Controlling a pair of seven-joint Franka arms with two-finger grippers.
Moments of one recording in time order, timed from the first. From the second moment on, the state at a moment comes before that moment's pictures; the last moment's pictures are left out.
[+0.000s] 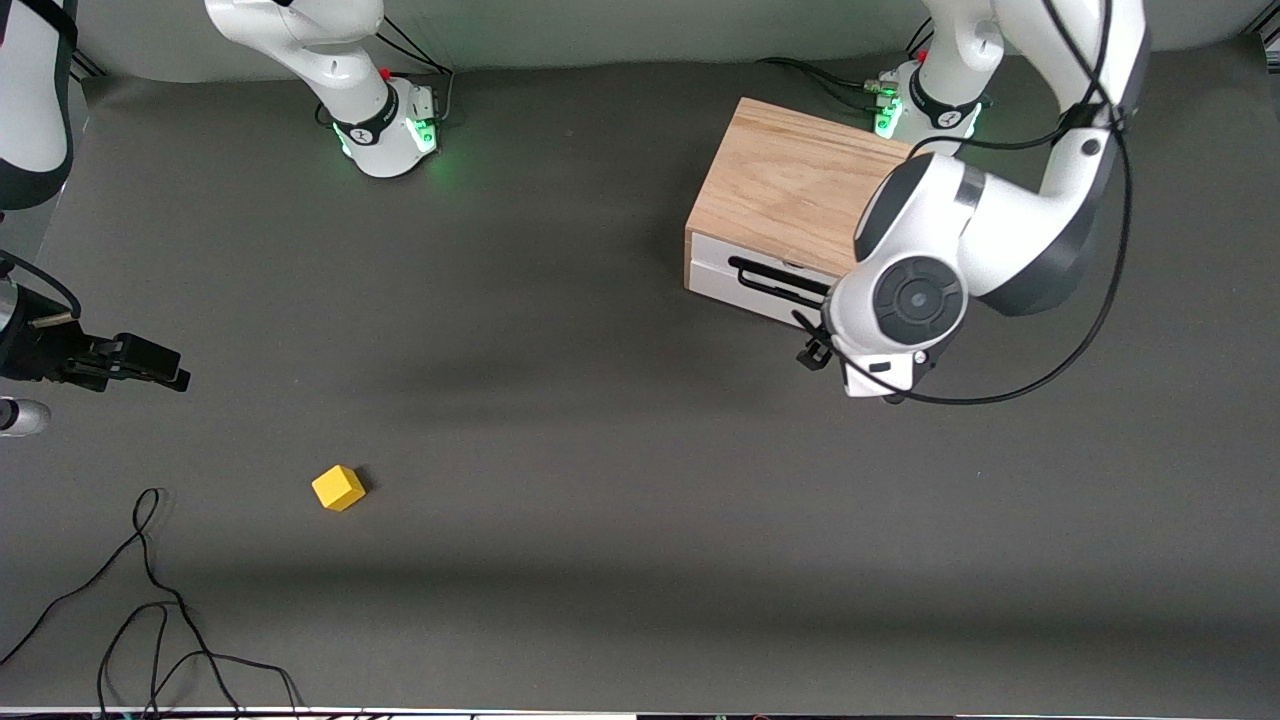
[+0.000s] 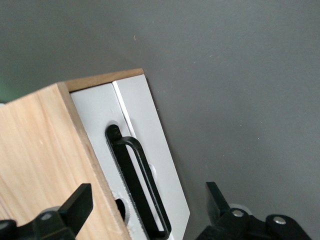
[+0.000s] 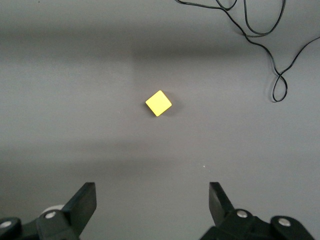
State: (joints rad) left arm -0.31 0.40 -0.19 -1.56 -0.05 1.58 -1.42; right arm 0.01 0.22 -0.04 -1.39 0.03 1.63 0.02
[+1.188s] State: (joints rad) left arm -0.40 0.50 -0.18 -1.64 -0.05 1.63 -1.69; right arm 0.02 0.22 -0.03 -1.42 0.03 1.63 0.02
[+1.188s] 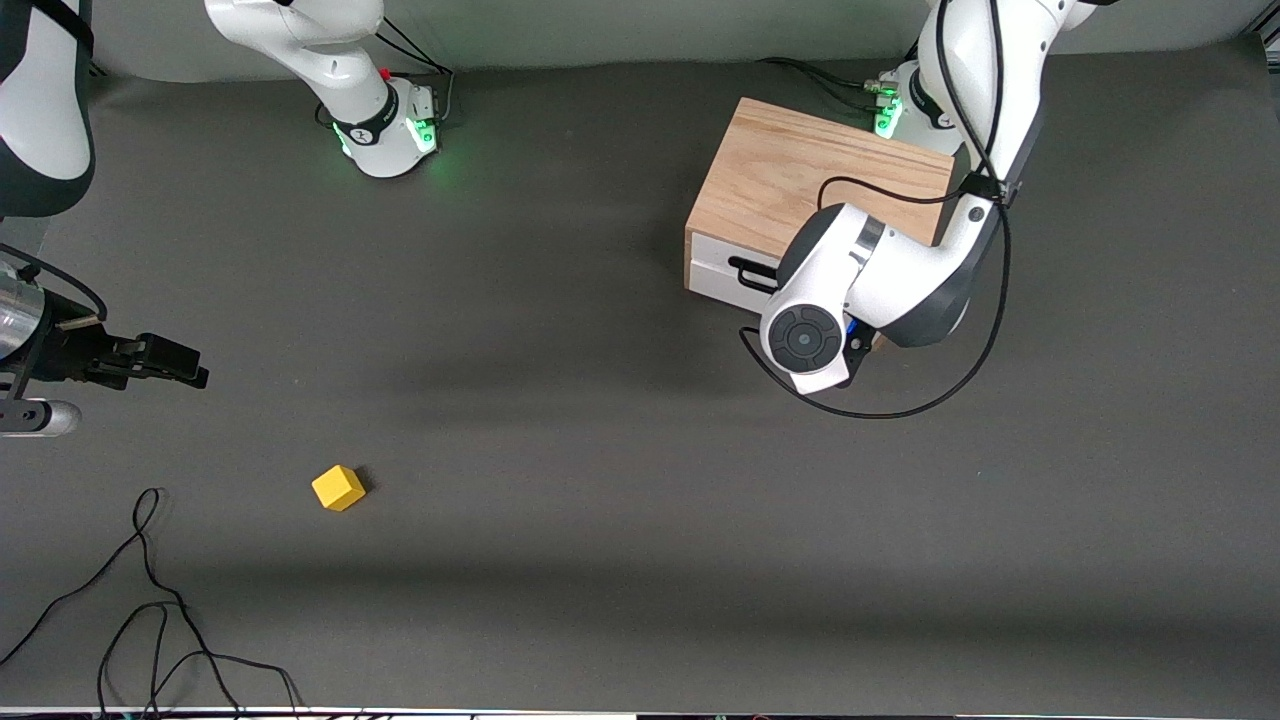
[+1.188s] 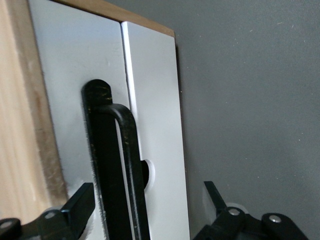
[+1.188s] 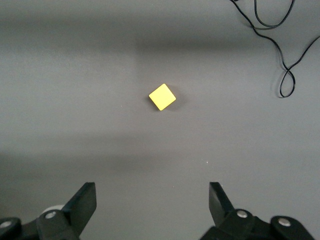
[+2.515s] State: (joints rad) left arm -0.42 0.52 -0.18 -1.64 0.01 1.72 -1.70; right arm 0.02 0.20 -0.03 -1.43 0.03 1.63 0.02
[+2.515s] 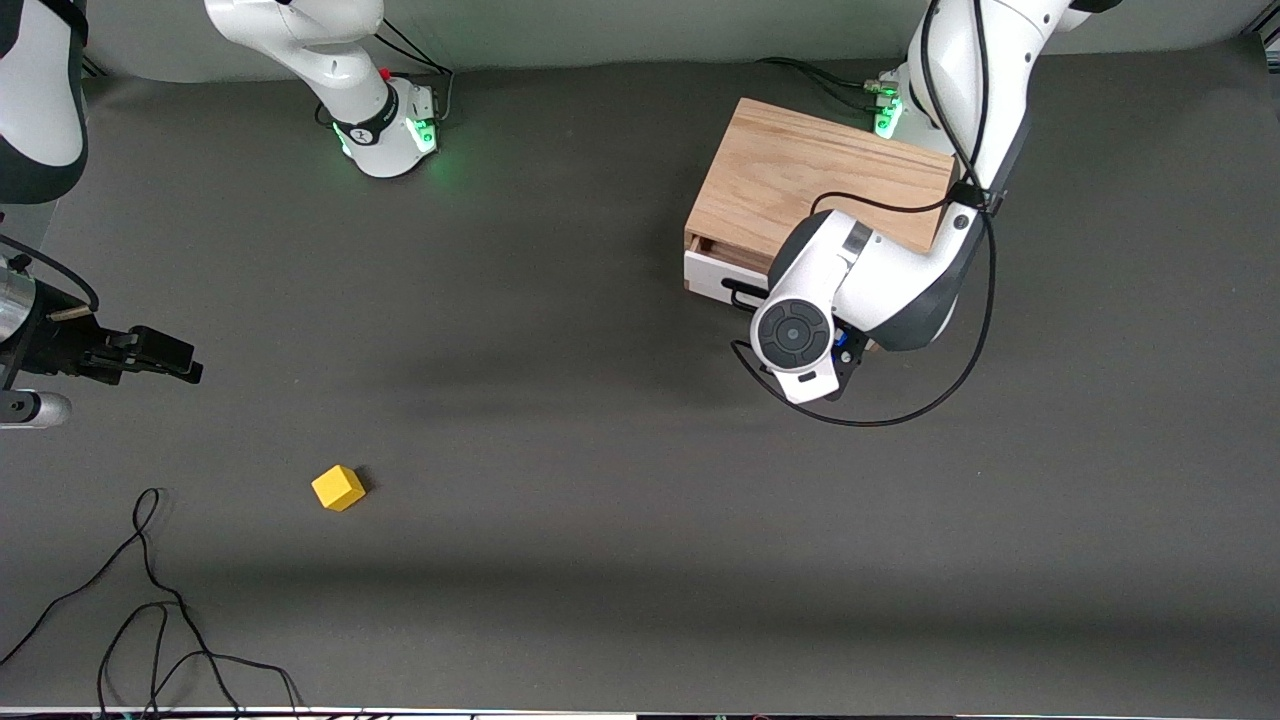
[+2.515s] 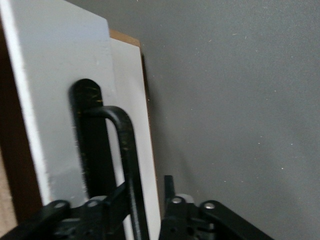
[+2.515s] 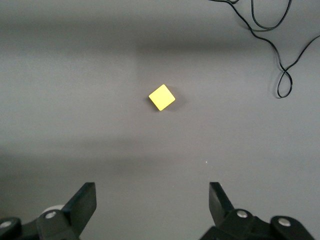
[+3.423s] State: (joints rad) left arm -0.43 0.52 -0.19 -1.59 0.07 1.78 -1.70; right arm 0.02 0.19 -0.04 -1.44 0.03 1.64 0.02
